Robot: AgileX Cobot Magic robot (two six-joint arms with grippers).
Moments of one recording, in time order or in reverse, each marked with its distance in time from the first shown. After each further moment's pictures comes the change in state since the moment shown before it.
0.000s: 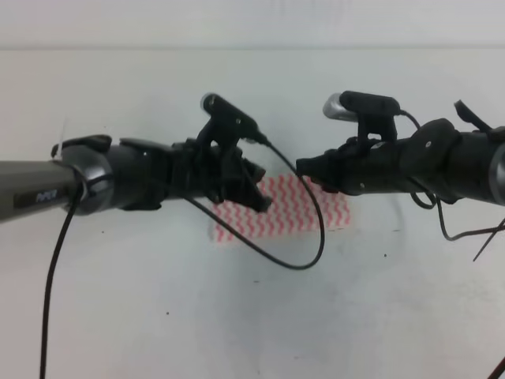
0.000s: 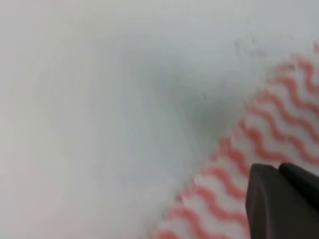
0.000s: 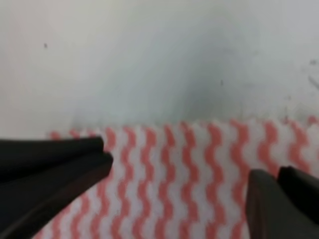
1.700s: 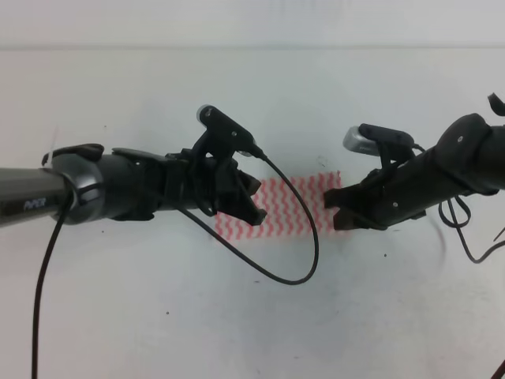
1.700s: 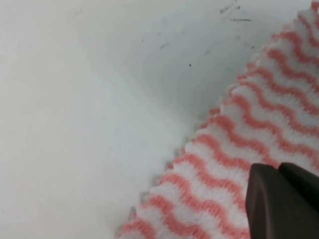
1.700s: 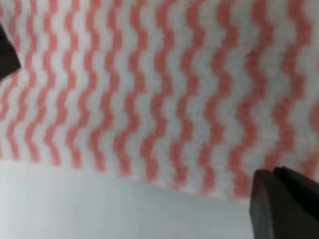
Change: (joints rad) left arm 0.000 -0.047 0.103 0.020 0.017 0.000; right arm -0.118 0.016 0.005 -0.126 0.370 0.084
